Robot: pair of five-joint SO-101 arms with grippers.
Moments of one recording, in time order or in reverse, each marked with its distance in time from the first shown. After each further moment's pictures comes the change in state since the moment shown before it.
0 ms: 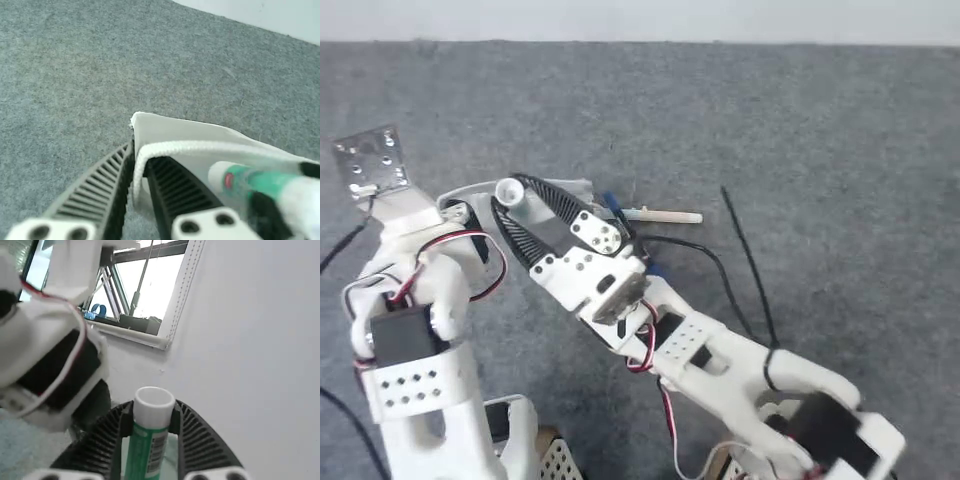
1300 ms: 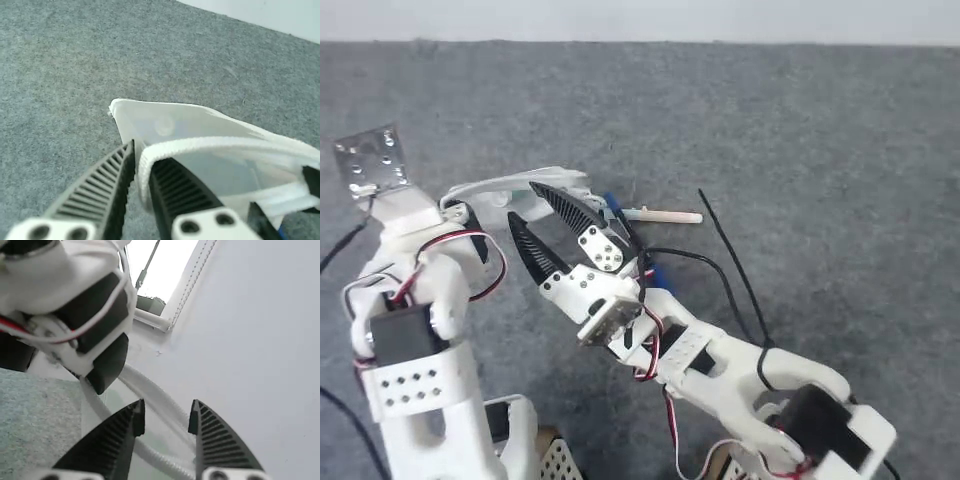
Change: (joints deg) left arm -0.1 0.2 0.1 0.0 0.0; right arm 0.0 0.3 5.5 -1.8 7.7
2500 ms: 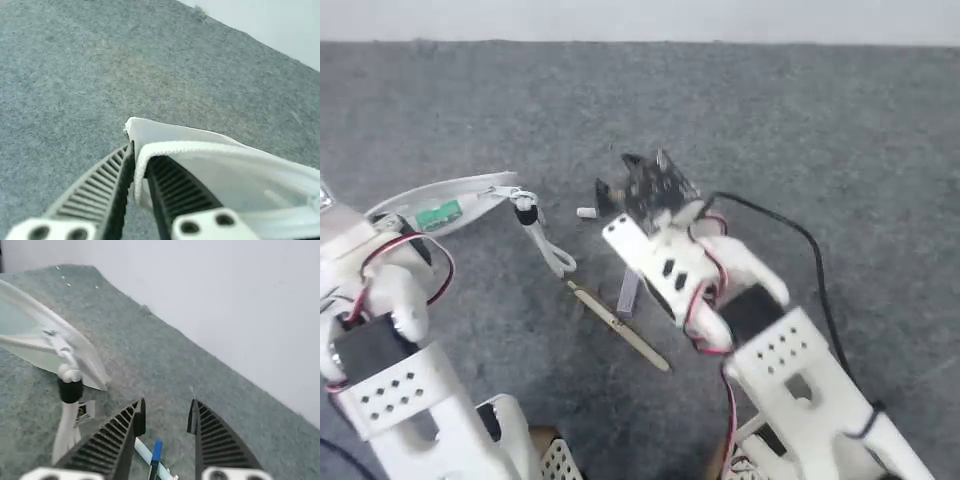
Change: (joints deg) left arm -16.1 0.0 0.0 -2.4 0.0; right arm 14.5 -31.5 -23.2 91.4 -11.8
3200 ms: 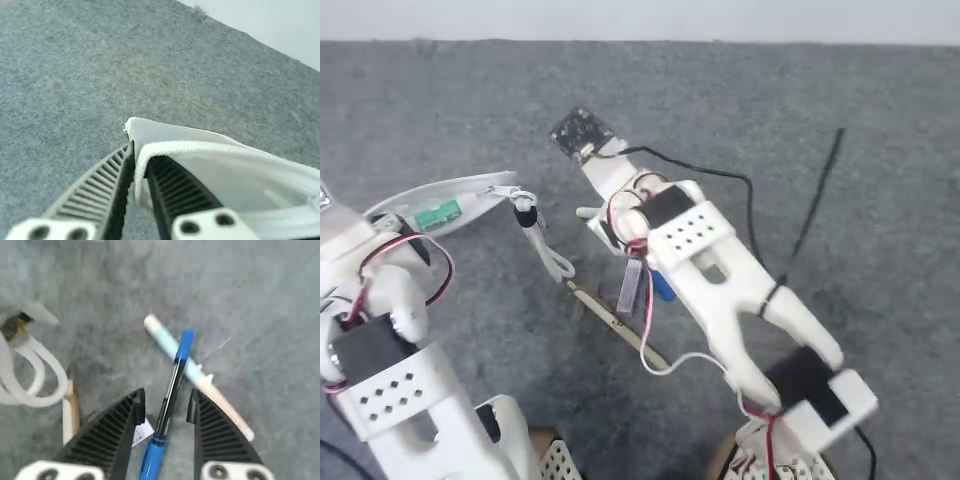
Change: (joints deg) left arm 0.0 0.0 0.0 0.0 0.0; right arm 1.1 44.5 -30.2 25.1 -0.2
